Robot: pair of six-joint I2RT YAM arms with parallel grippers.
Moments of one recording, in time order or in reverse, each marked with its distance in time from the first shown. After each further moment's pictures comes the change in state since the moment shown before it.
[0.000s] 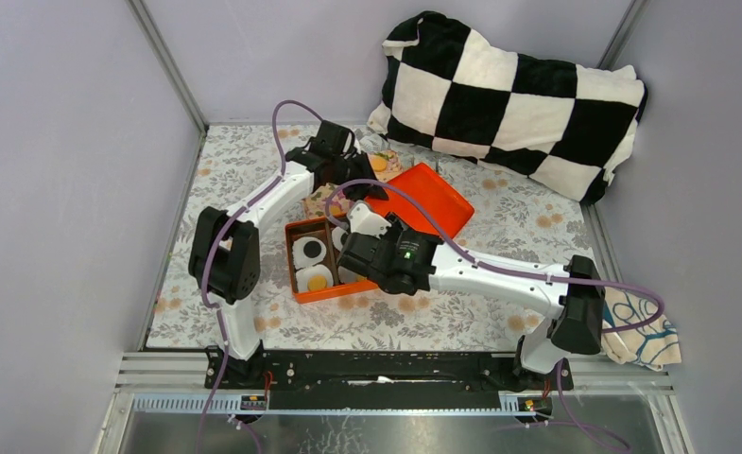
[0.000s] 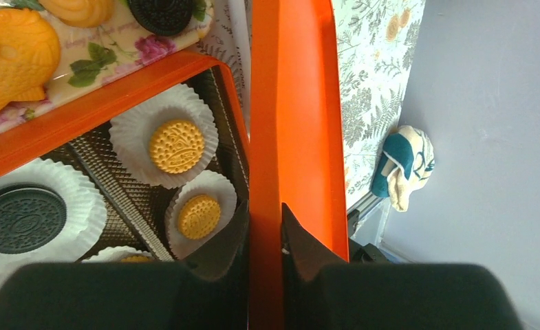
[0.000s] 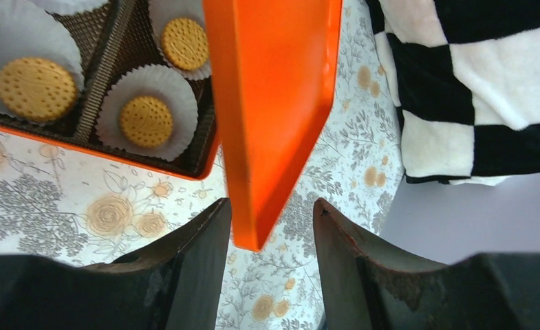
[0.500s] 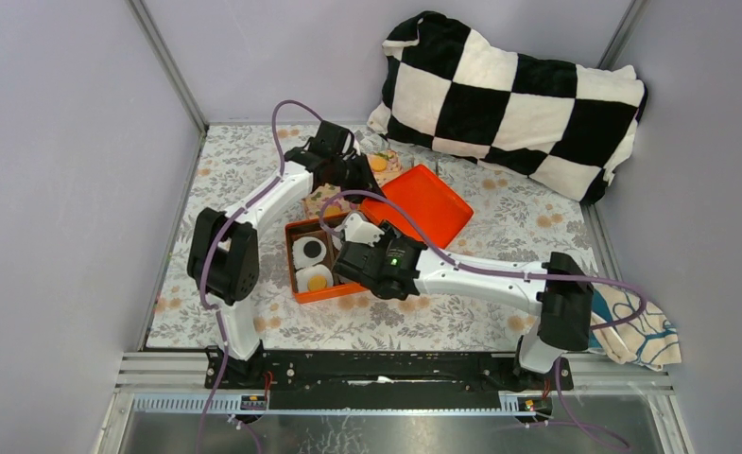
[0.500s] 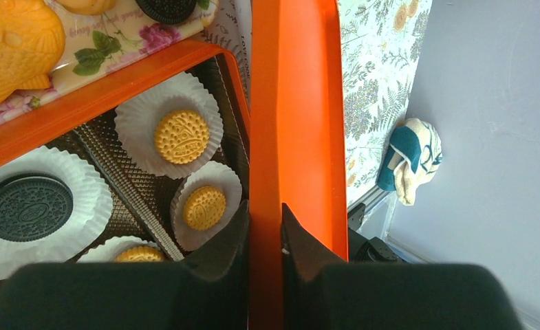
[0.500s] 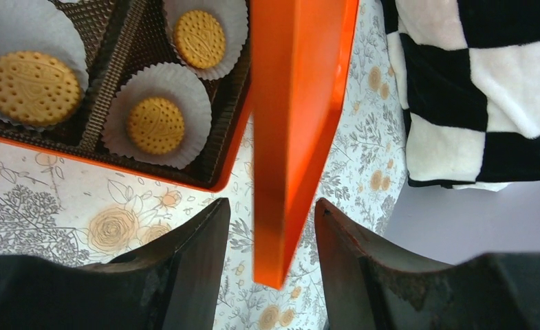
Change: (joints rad) left arm 0.006 -0.006 0.000 -0.039 0.001 0.034; right arm 0.000 0.047 -0.074 0.072 0.023 -0.009
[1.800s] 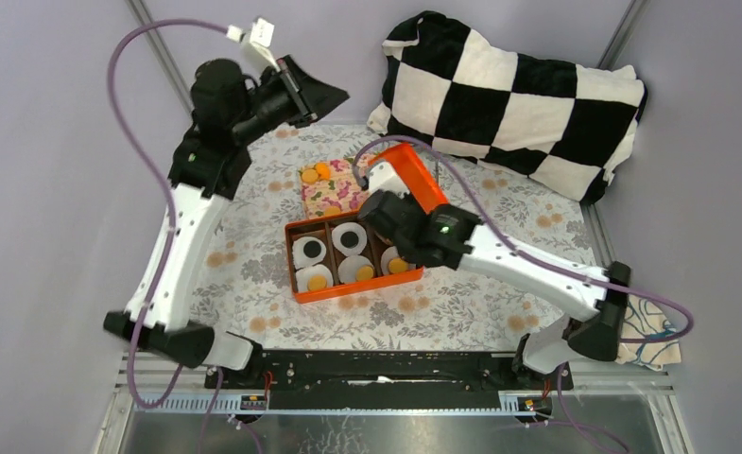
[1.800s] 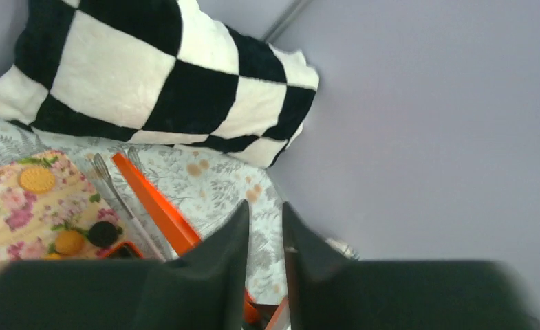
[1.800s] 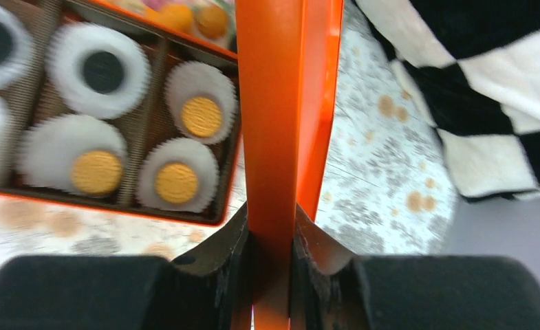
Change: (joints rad) left arm 0.095 -0.380 0.351 0.095 -0.050 0.006; right arm -0.119 -0.126 0.113 0.045 -0.062 0.000
